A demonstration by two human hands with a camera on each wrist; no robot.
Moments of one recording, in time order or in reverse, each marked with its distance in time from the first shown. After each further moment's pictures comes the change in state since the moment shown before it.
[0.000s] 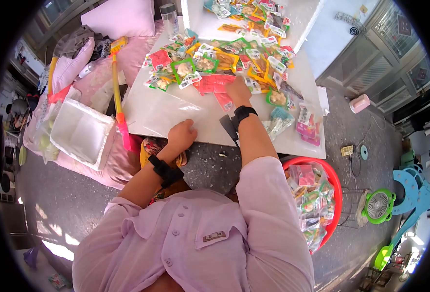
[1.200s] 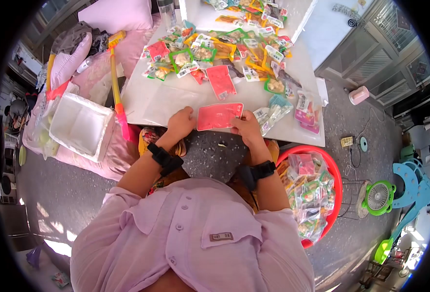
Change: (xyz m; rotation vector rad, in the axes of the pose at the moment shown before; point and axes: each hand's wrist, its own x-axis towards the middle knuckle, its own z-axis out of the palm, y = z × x) left_hand -0.004 0.010 -0.009 -0.072 -0.038 -0.014; right_hand -0.151 0.067 -0.031 1.114 -0.407 0.125
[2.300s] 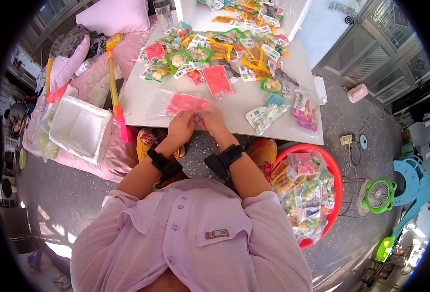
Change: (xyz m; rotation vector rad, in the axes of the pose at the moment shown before) left_hand -0.014 0.004 0.014 -0.099 0.294 0.306; right_hand 0.051 0.033 0.075 -0.070 -0.049 0.010
